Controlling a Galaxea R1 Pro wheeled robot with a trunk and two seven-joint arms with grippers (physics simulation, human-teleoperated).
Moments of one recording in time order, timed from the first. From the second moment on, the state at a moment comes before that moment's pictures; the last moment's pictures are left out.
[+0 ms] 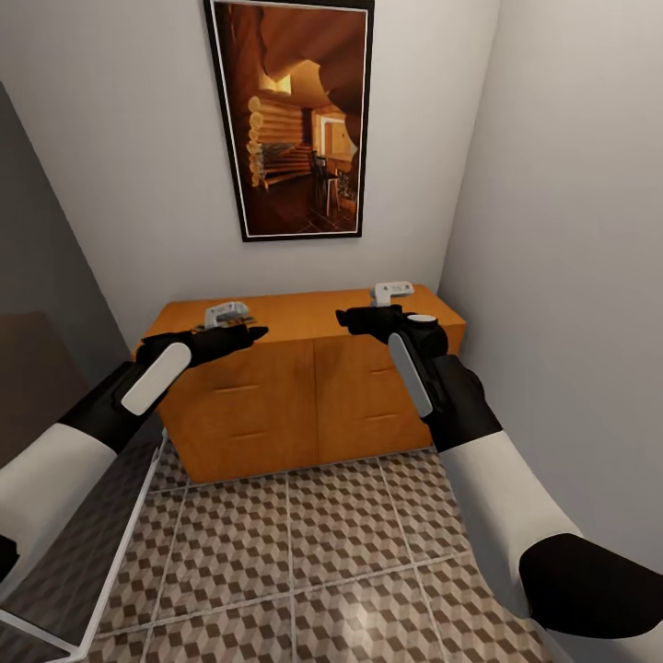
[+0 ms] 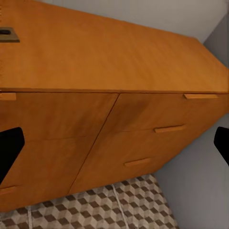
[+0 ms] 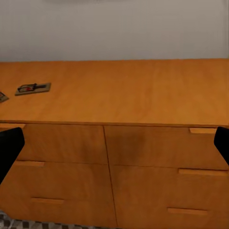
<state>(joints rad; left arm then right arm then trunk) -1.12 0.31 -0.55 -1.04 1.05 0.54 0.18 -1.07 0.16 0.25 -1.15 -0.19 0.70 -0.08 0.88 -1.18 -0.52</state>
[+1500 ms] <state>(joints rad) -1.11 0.36 -0.55 -1.07 1.06 0.54 0.18 -1.03 0.17 0.25 -1.15 -0.19 0.69 -0.08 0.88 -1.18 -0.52</state>
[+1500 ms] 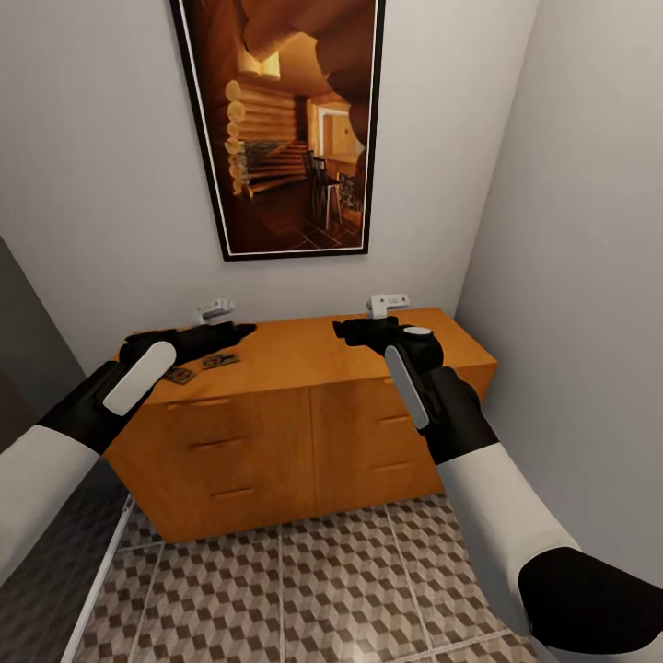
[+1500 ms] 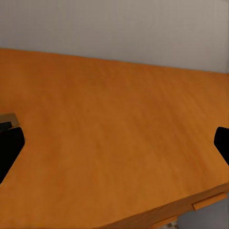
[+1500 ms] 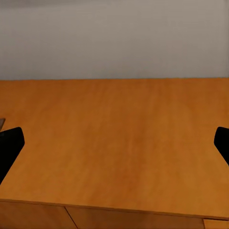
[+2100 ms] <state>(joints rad) -1.11 0.42 -0.55 -1.11 1.23 0.54 0.18 -1.03 0.17 0.25 -1.15 -0.19 0.69 -0.08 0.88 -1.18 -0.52</state>
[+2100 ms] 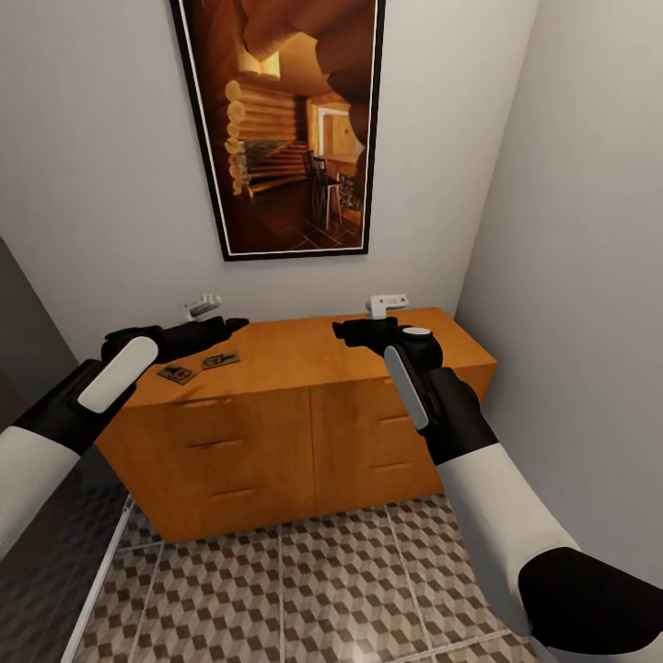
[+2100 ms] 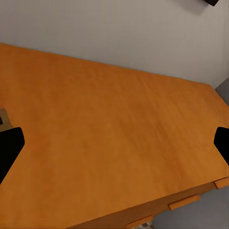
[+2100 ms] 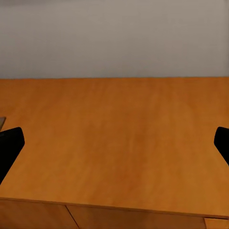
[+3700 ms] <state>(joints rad) -1.16 0.26 -0.31 -1.32 1.23 0.97 1.21 -1.03 0.16 0.28 -1.14 -0.19 0.69 -0.08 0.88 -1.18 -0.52</state>
